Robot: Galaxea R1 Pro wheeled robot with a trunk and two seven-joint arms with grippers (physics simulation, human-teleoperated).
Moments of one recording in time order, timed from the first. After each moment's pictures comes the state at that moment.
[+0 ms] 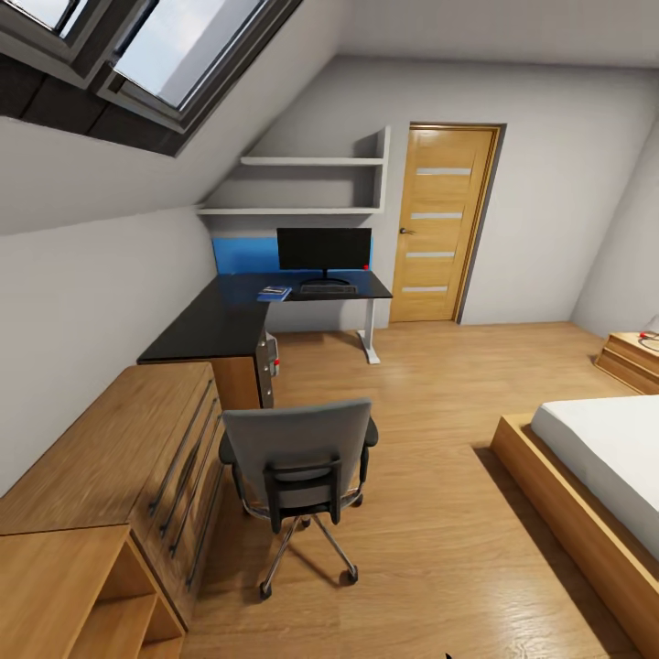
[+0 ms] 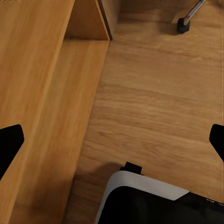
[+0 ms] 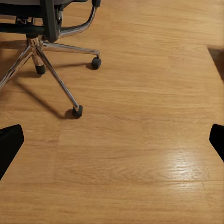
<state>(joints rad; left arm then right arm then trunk) 0.16 0.01 -0.29 -0.74 0.37 -0.21 0.49 -0.30 0.14 0.92 0.00 -0.57 -0.76 -0.39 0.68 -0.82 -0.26</state>
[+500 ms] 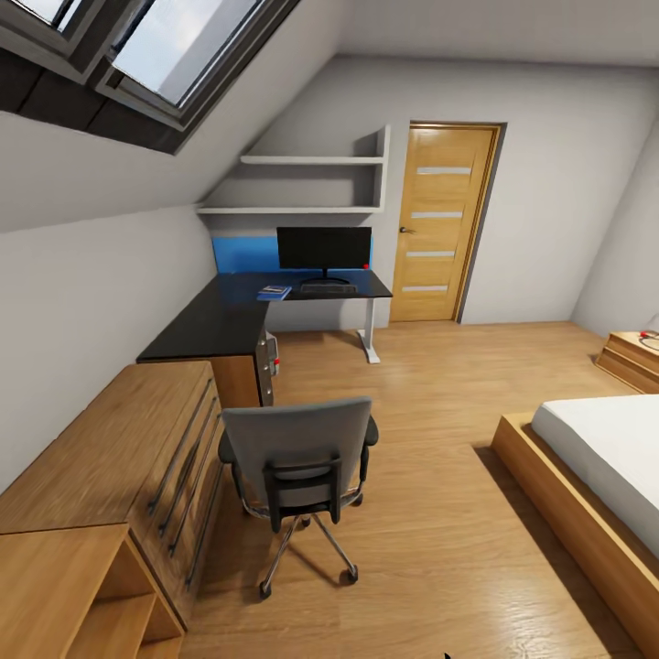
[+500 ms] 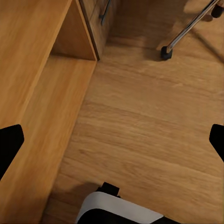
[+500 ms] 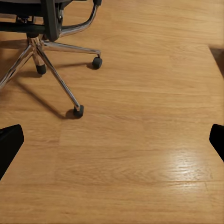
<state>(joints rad) 0.16 -0.03 -0.30 -0.77 0.37 -0.30 0.50 -0.30 0.14 0.92 0.00 -0.57 -0.76 -0.39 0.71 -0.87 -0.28</state>
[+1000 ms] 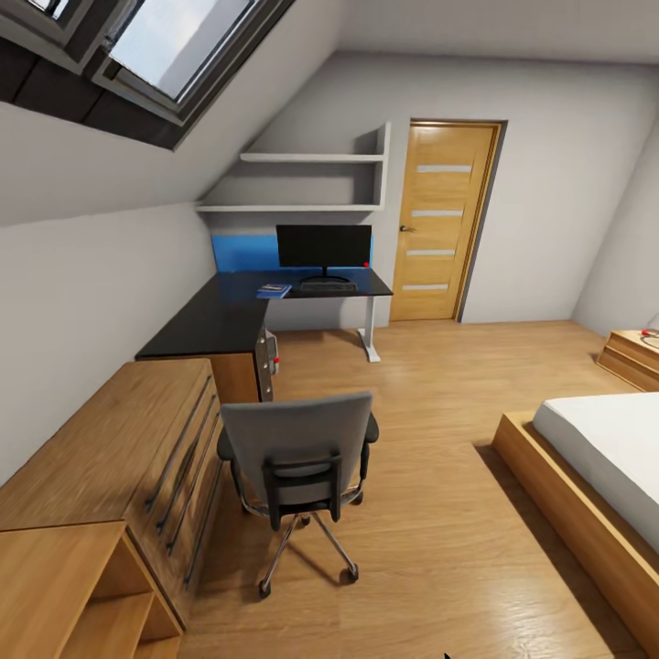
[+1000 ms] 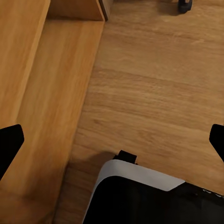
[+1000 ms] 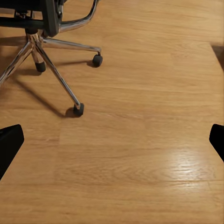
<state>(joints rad) 0.11 -0.04 -0.29 -0.62 0.38 -0.22 0.49 -0.30 0.14 0.92 0.00 -0.57 -0.76 -0.39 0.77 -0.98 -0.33</state>
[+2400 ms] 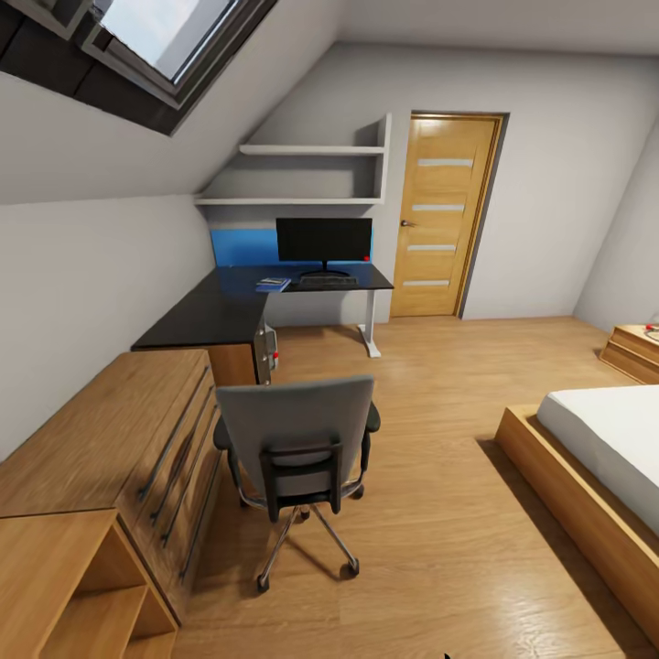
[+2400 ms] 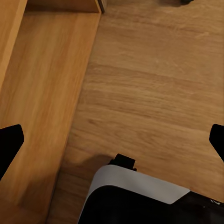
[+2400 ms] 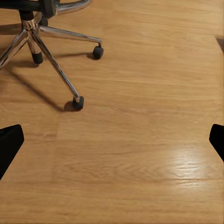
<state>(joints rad) 0.11 -0.04 -0.29 -0.61 0.38 -0.22 0.49 -0.30 0.14 0.92 0.00 -0.57 -0.76 -0.39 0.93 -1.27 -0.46</state>
